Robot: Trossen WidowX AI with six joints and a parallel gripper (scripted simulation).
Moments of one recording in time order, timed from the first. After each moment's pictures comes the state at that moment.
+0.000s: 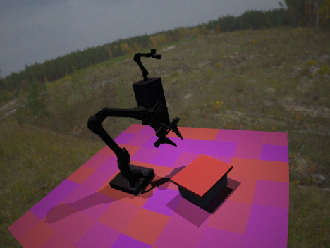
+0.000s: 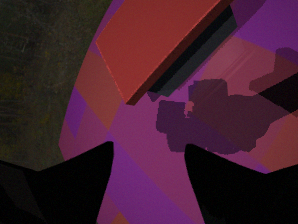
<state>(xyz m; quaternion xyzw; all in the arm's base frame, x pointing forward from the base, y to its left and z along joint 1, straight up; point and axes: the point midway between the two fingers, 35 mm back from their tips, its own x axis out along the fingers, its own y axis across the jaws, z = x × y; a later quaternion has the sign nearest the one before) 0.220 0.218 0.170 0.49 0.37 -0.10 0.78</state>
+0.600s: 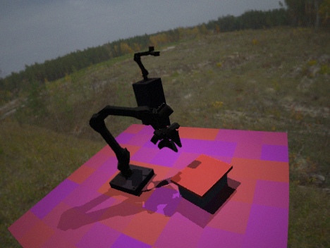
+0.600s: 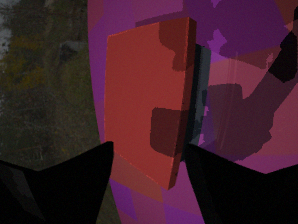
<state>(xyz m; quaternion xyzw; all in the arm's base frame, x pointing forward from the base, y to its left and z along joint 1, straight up) 0.271 0.155 0.183 0.68 0.20 -0.28 0.65</state>
